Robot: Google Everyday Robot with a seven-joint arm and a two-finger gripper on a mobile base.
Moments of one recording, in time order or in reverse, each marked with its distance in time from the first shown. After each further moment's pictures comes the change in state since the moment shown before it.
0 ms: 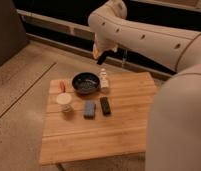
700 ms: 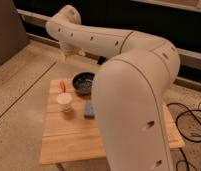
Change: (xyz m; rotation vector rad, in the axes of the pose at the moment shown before) arm -0.013 0.167 0.034 -0.114 0.059 -0.213
